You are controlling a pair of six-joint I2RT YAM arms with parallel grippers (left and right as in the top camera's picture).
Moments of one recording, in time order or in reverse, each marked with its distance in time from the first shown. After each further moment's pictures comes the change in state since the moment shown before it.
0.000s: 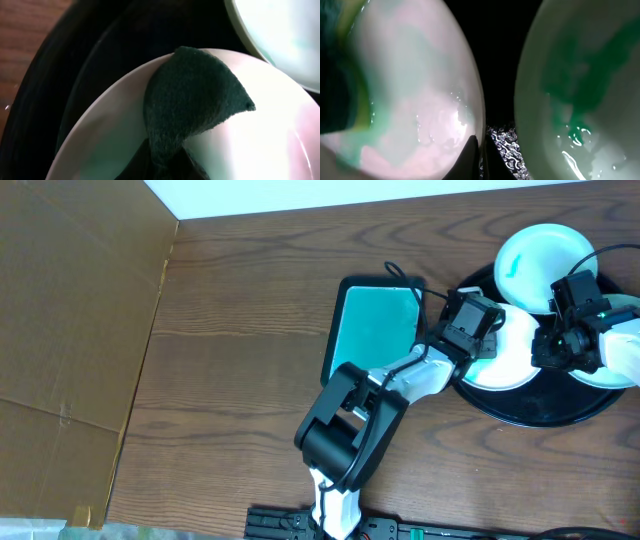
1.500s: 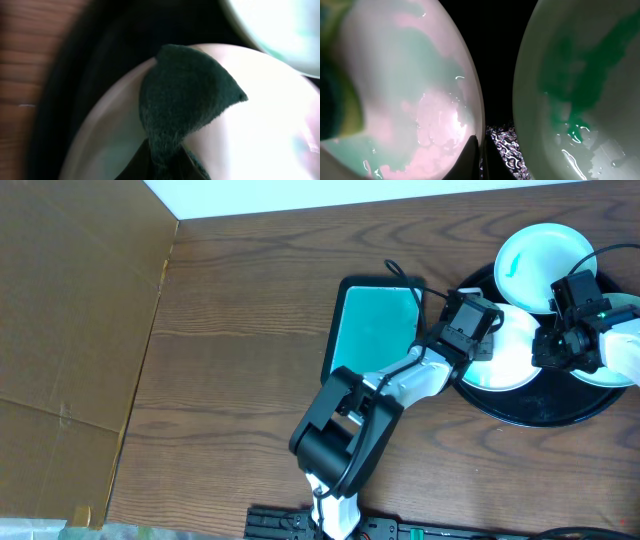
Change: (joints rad) left arm -0.002 -0.046 -0.016 -0.033 -0.033 0.072; right arm 0.000 0.000 0.000 0.000 0.007 0.000
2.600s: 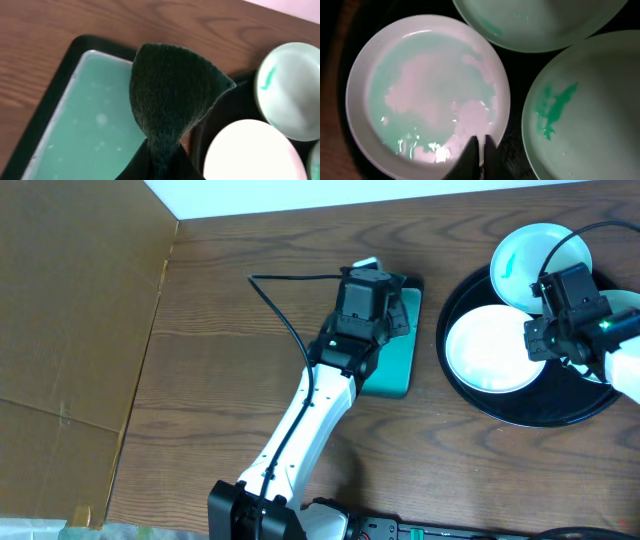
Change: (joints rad) left arm 0.315 -0.523 -0.014 -0.378 0.039 0.060; right arm 0.103 -0.201 0.039 -0.040 0.156 -0.206
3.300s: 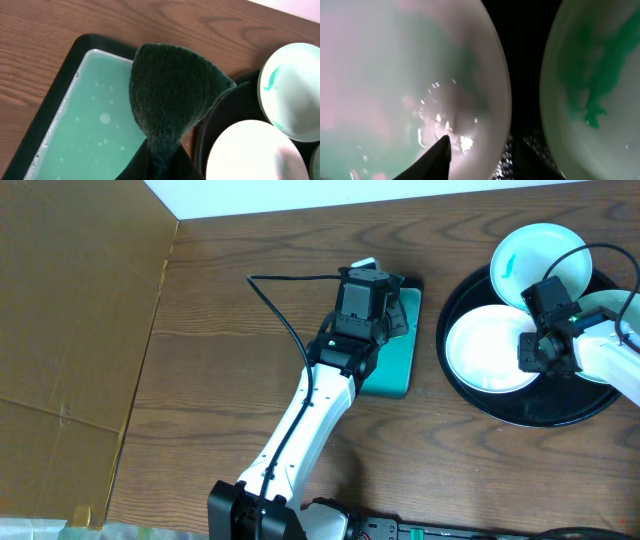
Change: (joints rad) left arm 0.005 0.000 0.000 -0.001 0.001 0.000; right arm 0.002 0.229 0.005 -0.001 -0.007 0.218
